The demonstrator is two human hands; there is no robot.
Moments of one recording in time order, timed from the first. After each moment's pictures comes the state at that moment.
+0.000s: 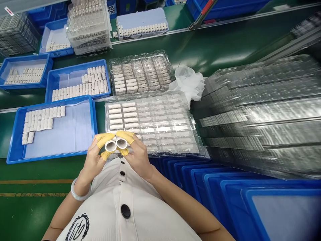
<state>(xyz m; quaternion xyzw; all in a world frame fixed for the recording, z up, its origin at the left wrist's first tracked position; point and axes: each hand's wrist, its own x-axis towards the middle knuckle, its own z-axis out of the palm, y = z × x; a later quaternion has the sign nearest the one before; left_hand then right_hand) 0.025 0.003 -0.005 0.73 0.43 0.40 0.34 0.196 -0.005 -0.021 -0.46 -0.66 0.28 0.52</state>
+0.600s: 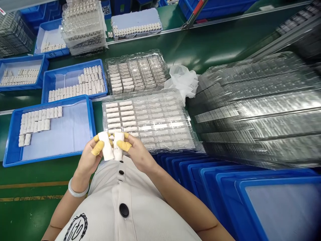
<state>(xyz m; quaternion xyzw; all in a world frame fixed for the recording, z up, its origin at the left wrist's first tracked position) 0.032 0.001 0.008 0.27 0.47 0.42 0.73 0.200 -0.006 0.001 -0.41 -0.30 0.74 0.43</state>
